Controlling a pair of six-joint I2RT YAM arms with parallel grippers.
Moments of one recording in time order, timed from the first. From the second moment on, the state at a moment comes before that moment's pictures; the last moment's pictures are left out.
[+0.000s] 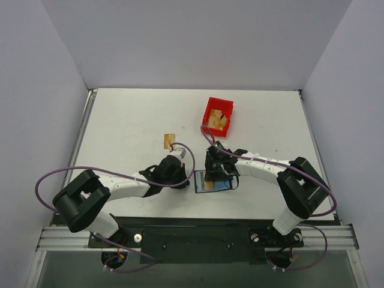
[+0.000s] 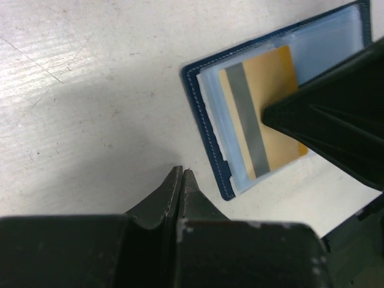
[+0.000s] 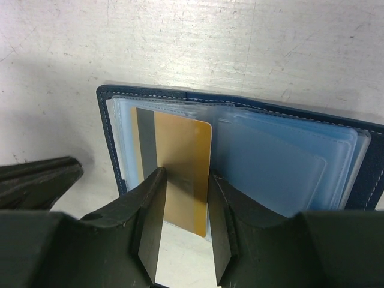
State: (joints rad) left arm -0.84 1.51 0.59 0.15 -0.02 -0.69; right arm 0.73 1.62 0.86 -0.35 0.02 0.69
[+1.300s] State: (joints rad) left arm -0.89 1.50 0.69 0.14 0.03 -0.64; right arm 0.73 1.66 0.86 -0.26 -0.04 0.71
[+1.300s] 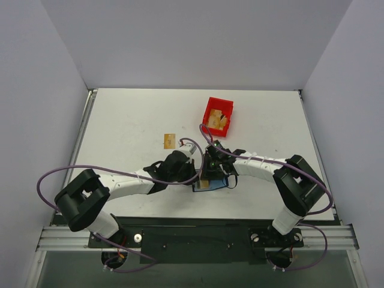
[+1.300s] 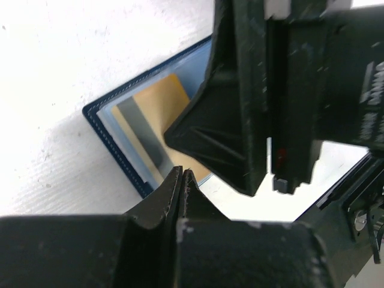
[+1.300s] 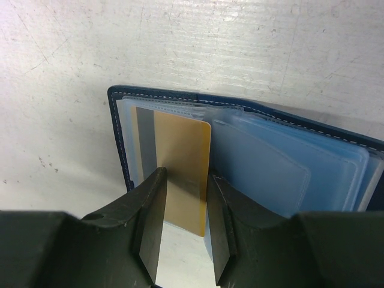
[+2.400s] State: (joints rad) left arm -0.89 1.63 0.65 0.32 0.06 -0.67; right arm 0.73 1.66 0.86 -0.28 -0.05 0.72
